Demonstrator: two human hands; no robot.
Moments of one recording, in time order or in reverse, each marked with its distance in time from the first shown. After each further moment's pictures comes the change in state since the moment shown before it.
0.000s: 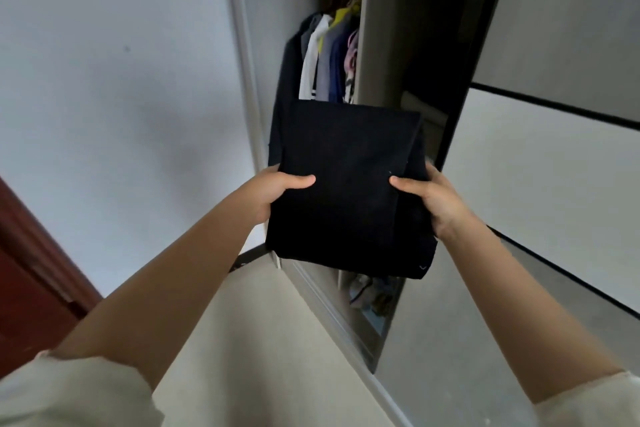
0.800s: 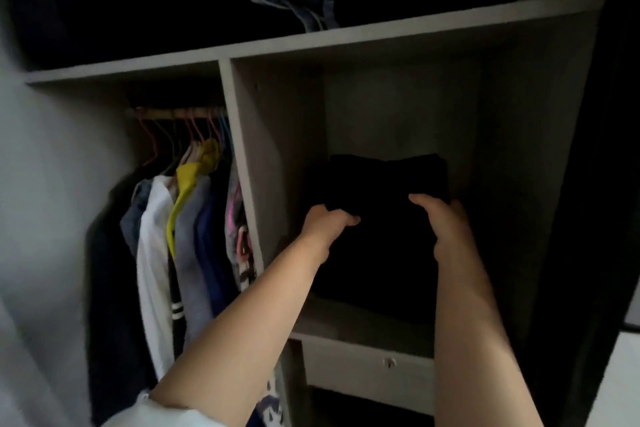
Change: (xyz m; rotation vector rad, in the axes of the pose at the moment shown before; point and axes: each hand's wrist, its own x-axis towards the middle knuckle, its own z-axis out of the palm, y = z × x) left_hand 0.390 0.187 0.129 0.173 -0.566 0.111; right_hand 0.297 -0.135 -0.054 0.132 0.944 -0.122
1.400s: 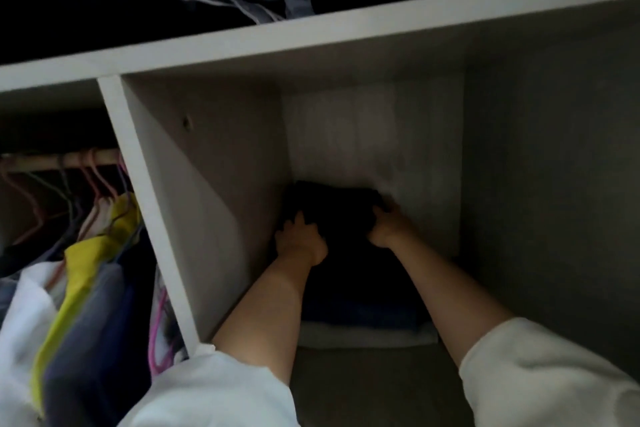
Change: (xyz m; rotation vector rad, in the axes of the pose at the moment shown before) left_hand 0.201 0.028 -0.010 1.451 0.087 0.295; right_hand 0.223 -0.002 0.072 -1.371 0.086 -0.293
